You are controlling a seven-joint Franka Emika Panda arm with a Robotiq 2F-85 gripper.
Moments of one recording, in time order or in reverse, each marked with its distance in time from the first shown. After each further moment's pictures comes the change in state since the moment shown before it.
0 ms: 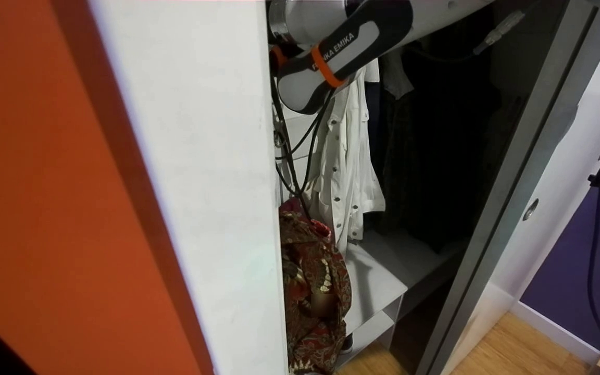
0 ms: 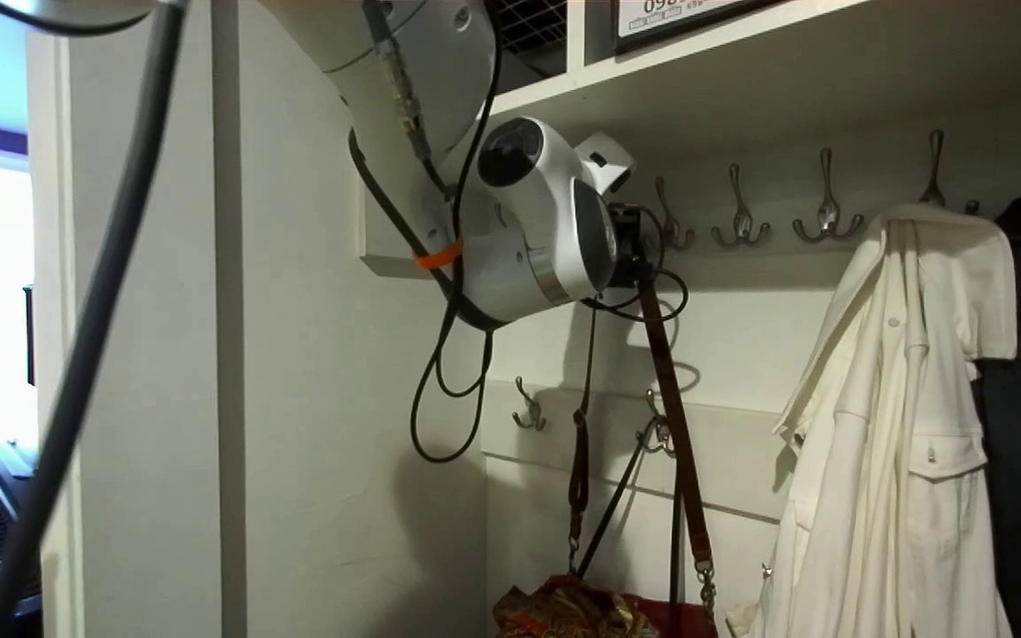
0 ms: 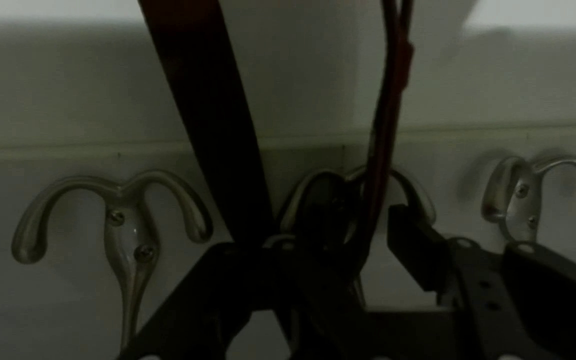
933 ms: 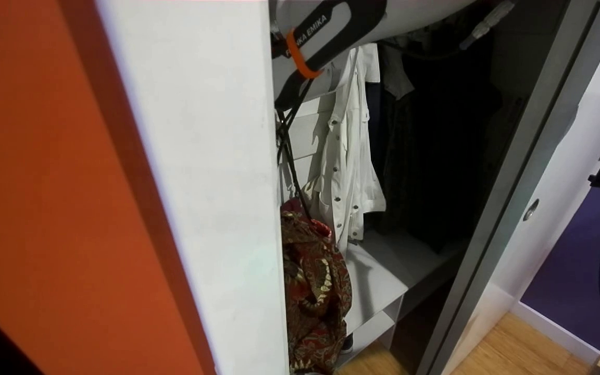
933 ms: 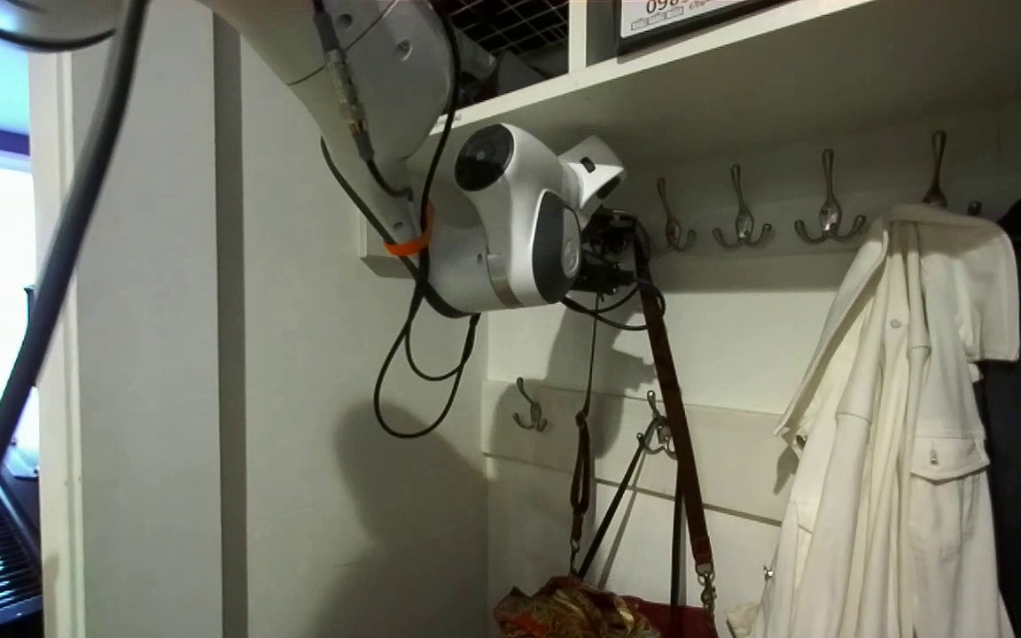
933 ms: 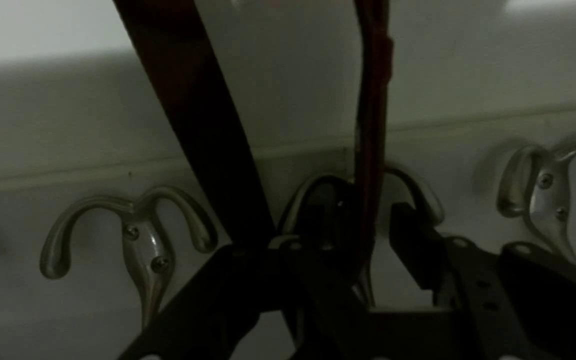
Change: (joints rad) arm 0.193 -0.023 -0.163 -0.035 0.332 0.001 -0.105
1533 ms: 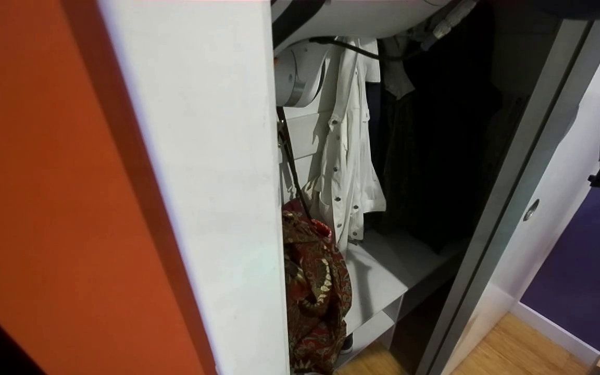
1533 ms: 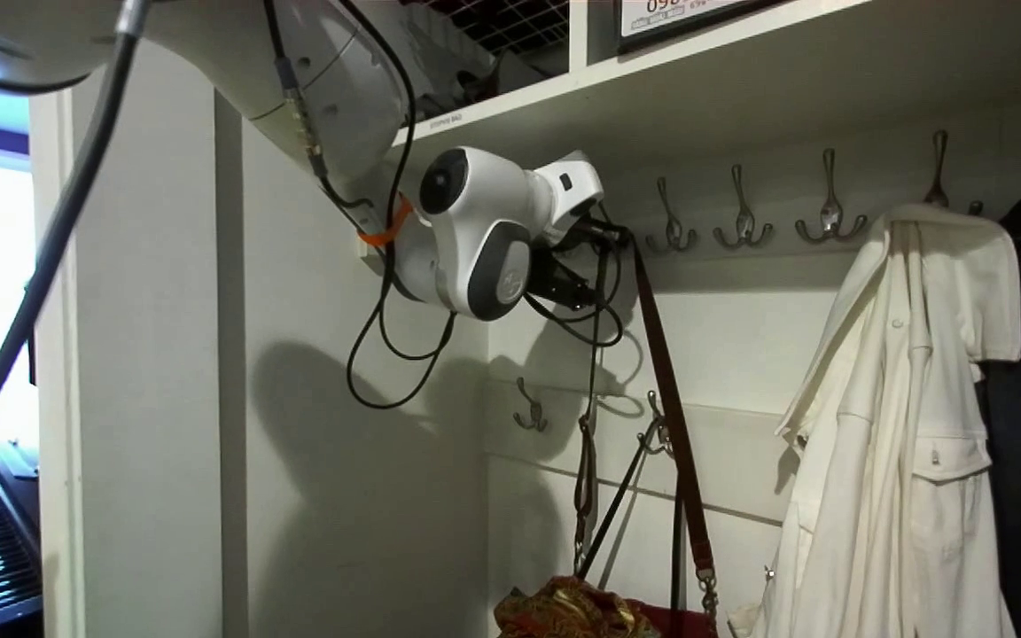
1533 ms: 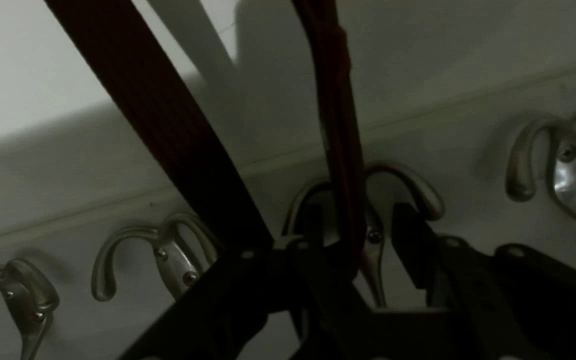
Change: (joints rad) arm 0.260 0.031 -0.192 0.014 0.486 0.064 -0.129
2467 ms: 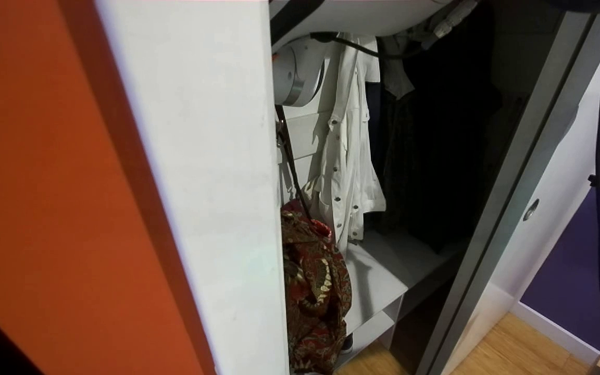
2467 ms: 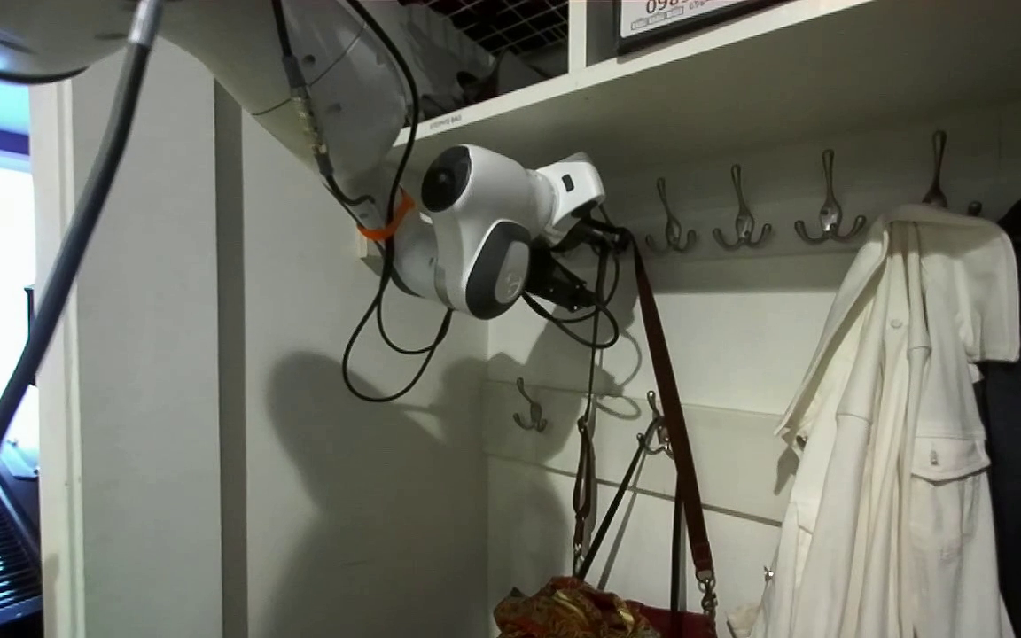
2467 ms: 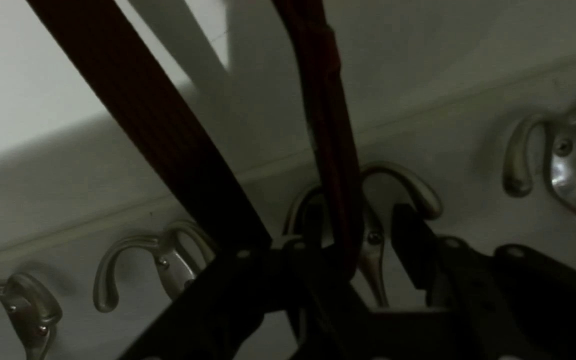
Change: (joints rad) arm -0.063 -0.008 0.082 0.000 -0.005 -0.009 -0.003
